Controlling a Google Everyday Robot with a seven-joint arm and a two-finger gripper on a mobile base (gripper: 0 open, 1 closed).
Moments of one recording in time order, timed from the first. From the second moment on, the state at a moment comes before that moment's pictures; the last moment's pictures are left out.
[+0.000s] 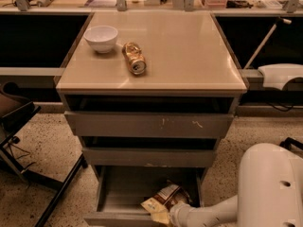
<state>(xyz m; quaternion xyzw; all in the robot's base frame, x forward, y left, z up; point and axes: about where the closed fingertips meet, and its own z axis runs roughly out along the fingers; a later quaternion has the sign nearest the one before) 0.440 -0.068 0.224 -0.17 0.93 0.21 0.26</state>
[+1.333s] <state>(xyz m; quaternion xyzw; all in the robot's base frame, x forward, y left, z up) 0.438 -0.063 0.232 -0.18 0.93 0.21 0.26</state>
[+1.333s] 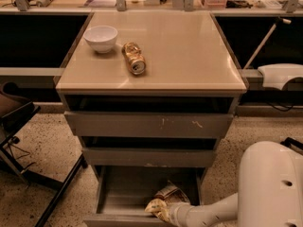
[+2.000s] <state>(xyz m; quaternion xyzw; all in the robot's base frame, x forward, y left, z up) 0.445 -0.024 0.330 -0.27 0.91 0.21 0.25</state>
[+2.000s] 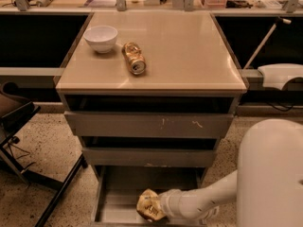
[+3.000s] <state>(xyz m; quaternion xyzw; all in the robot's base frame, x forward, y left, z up) 0.507 -0.019 0.507 -0.26 0.88 0.17 0.37</state>
